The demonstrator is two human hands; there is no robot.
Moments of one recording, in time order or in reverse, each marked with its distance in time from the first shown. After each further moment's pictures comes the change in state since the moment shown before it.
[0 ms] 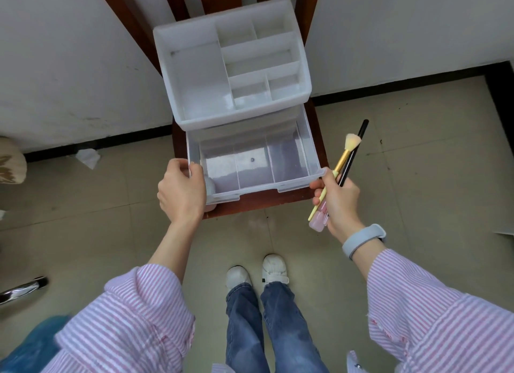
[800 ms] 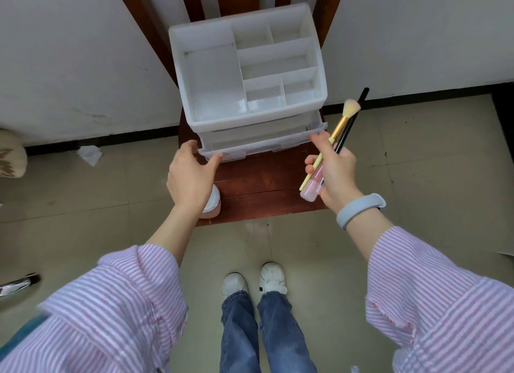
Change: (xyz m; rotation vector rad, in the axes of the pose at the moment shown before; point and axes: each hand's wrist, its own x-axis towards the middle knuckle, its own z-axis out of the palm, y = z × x) left_hand 0.039 0.002 0.017 0.030 -0.061 0.211; right_hand 0.018 -0.046 0.059 0.079 -0.138 -0.001
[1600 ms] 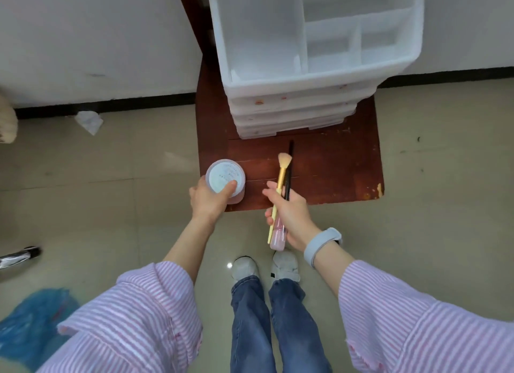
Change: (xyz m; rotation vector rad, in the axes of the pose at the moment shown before) left_hand -0.004 -0.123 0.059 -0.237 -0.375 -0.432; right_hand -0.014 0.165 0.041 -0.342 -0.212 0.341
